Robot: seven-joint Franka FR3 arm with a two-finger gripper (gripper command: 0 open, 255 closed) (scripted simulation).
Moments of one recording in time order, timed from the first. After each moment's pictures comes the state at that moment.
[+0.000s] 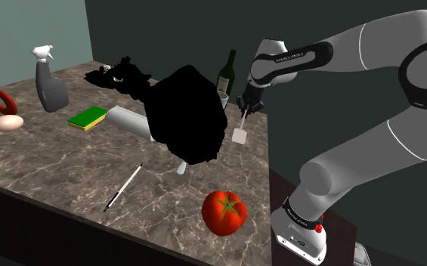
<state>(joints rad) -0.40 -0.35 0.04 -2.49 -0.03 2.19 0.74</state>
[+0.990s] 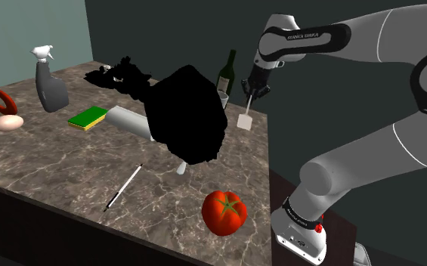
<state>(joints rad) -0.40 -0.42 0.04 -2.34 -0.03 1.98 0.73</state>
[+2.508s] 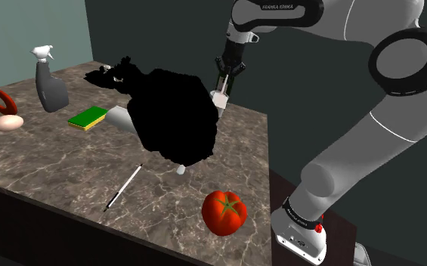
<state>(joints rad) -0.34 -0.14 0.17 -1.91 -0.03 1.81 0.91</state>
